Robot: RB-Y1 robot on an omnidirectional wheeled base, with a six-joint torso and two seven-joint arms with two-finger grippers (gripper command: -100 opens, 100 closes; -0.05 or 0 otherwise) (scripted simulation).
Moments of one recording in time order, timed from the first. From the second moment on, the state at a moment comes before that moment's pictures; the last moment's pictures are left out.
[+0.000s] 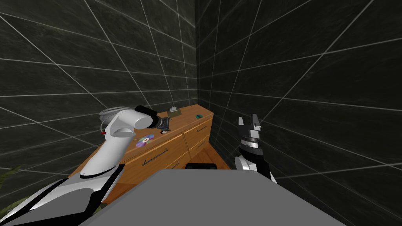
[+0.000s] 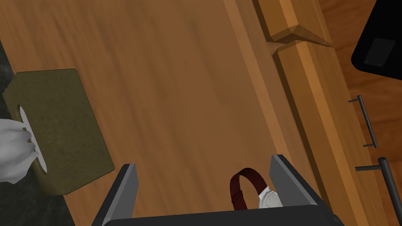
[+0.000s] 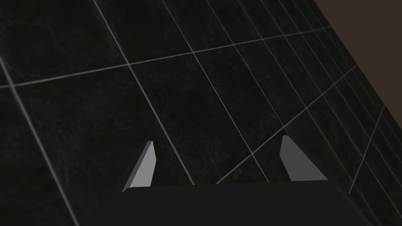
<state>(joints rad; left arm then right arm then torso) -0.22 0.77 0.21 -2.19 0.77 1.70 0.55 0.55 0.02 0.03 -2.31 -0.02 -0.55 0.05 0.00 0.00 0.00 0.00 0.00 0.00</state>
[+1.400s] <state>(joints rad) -0.26 0.78 0.20 -2.14 0.79 1.97 0.56 0.55 0.02 0.03 -2.31 -0.02 -0.55 0.05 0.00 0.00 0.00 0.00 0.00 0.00</state>
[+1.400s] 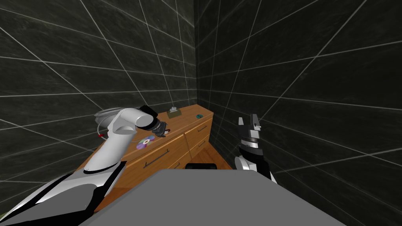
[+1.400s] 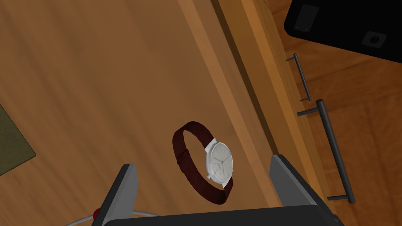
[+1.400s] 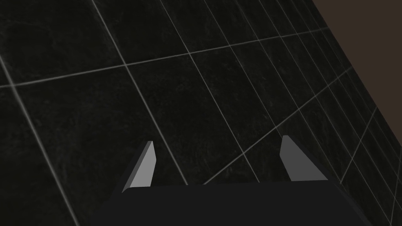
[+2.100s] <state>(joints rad) -0.26 0.77 0.18 -2.02 0.73 1.89 0.54 0.55 0.02 0.03 -2.31 -0.02 -0.55 0.05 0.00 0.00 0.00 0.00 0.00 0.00</state>
